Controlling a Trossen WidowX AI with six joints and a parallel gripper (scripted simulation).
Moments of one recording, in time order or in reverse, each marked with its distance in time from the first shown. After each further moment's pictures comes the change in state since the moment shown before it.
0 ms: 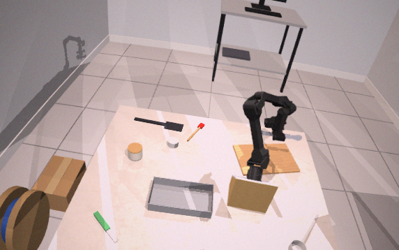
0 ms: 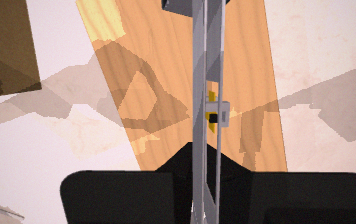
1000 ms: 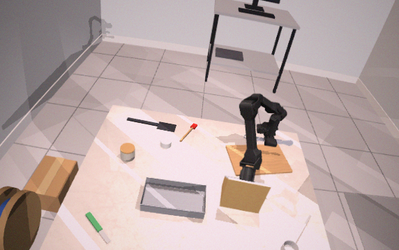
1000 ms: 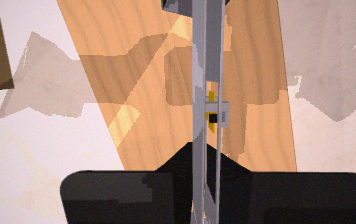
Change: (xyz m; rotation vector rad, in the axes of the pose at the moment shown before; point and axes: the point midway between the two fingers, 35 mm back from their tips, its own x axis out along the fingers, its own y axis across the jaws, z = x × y) arm 0.037 -0.004 -0.006 -0.008 -0.009 -0.009
